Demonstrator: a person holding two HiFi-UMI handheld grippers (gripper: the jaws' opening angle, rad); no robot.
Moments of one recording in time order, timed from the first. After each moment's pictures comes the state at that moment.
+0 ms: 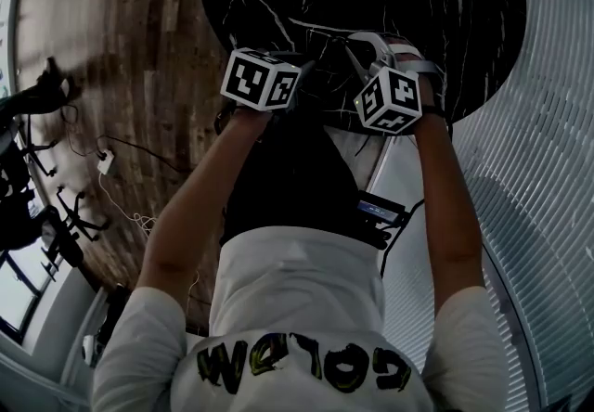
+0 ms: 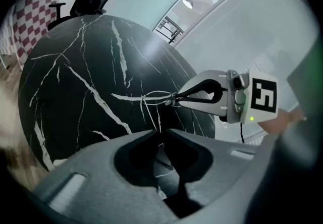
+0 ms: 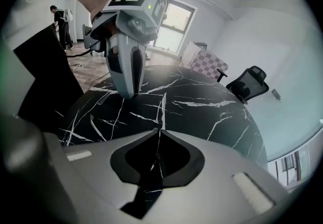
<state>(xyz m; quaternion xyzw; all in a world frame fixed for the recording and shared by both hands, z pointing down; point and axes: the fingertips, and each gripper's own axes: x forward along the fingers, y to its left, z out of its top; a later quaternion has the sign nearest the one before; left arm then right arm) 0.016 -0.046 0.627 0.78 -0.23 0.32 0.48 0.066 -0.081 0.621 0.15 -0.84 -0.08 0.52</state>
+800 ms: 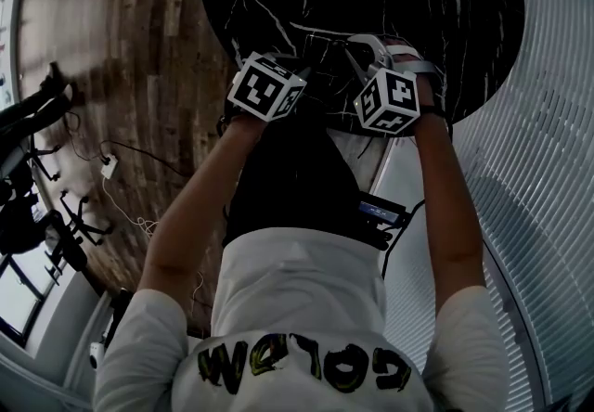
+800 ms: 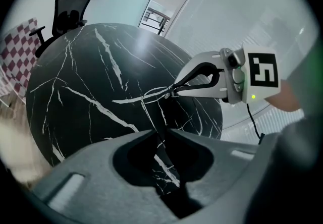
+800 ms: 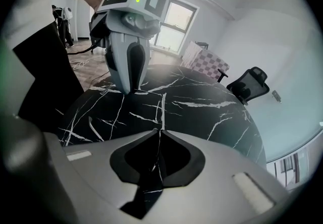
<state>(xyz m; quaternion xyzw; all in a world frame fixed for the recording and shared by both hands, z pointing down) 0.005 -0.041 0.629 0.80 -0.21 0.41 0.39 0.066 -0.082 0.621 0.14 -0.83 -0.09 0.53</state>
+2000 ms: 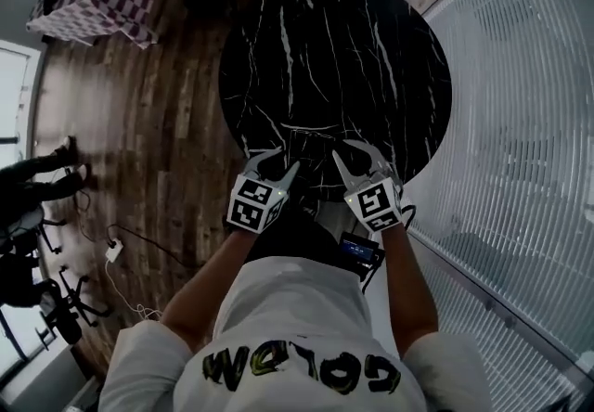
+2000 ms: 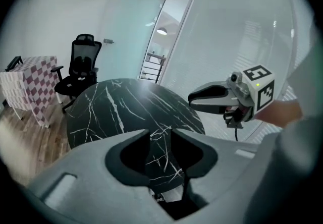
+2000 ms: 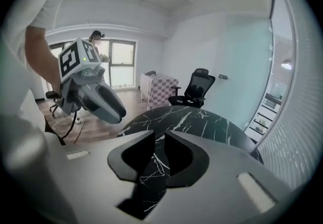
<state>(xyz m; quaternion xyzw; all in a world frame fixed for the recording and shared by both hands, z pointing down) 0.000 -0.032 0.459 0.87 -0.32 0.26 0.29 0.087 -0.052 0.431 0.39 -0.87 0.07 0.31</state>
